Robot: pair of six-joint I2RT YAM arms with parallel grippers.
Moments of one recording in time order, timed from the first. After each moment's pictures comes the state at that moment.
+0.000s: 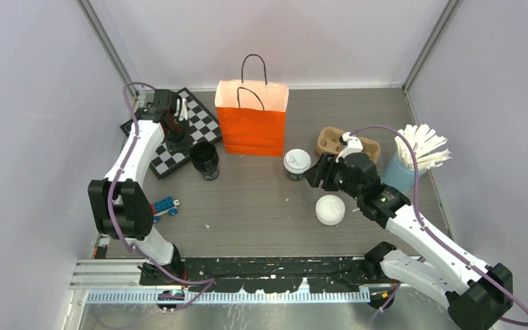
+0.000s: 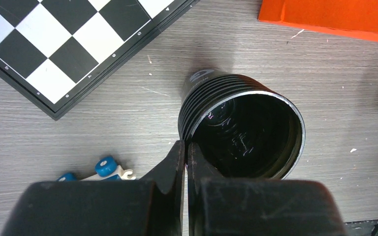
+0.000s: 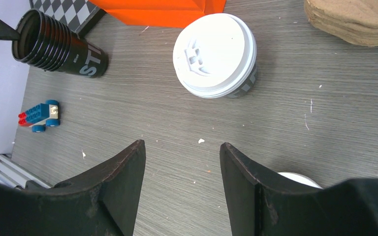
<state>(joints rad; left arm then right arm) -0.06 1.62 1.45 -0.94 0.09 -0.17 0.58 0.87 0.67 -0.27 0.03 0.60</state>
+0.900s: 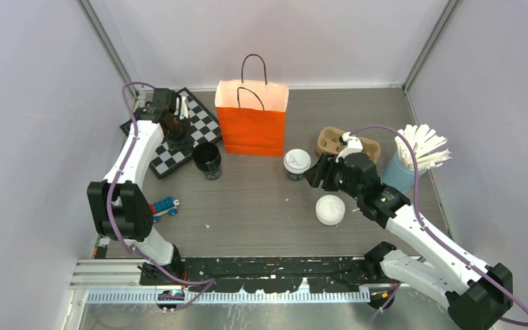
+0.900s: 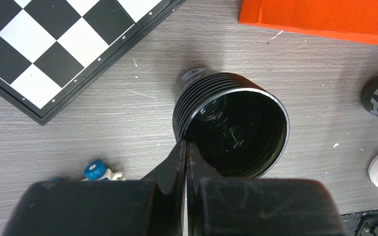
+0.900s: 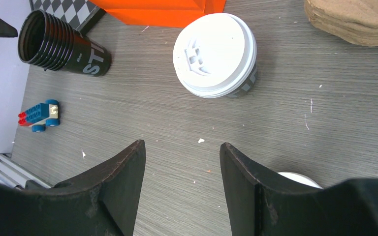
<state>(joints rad) -0.06 1.61 1.46 -0.94 0.12 -0.18 0.58 0.87 0.67 -0.27 0.03 0.60</state>
